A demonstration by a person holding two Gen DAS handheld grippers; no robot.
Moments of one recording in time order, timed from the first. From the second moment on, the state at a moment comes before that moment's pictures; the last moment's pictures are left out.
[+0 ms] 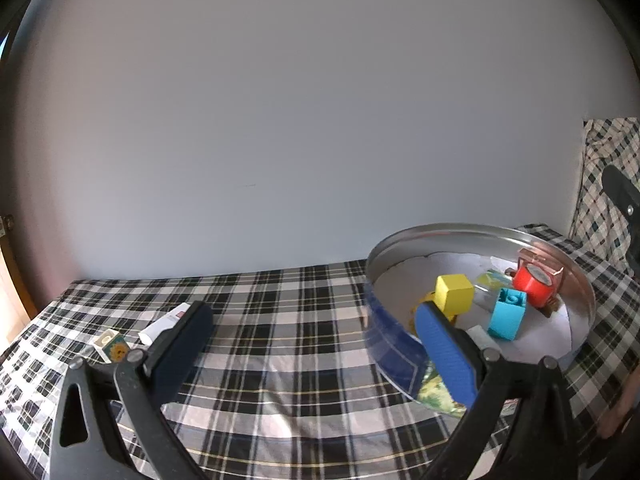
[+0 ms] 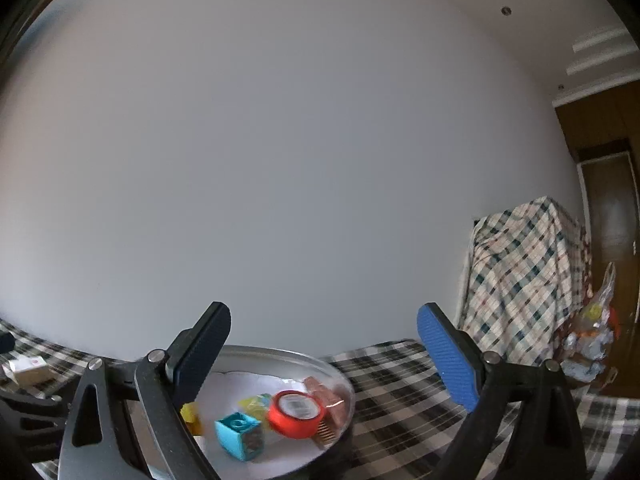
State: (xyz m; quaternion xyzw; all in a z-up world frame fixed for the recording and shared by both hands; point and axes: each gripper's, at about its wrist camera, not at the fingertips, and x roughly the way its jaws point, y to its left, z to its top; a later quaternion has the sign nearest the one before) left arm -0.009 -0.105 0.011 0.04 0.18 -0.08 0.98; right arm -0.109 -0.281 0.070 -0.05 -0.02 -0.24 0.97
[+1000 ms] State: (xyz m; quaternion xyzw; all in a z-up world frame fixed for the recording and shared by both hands) left arm 0.030 -0.001 -0.003 0.03 0.22 -0.01 0.98; right arm -0.045 -0.178 0.048 0.01 0.06 -0.12 0.99
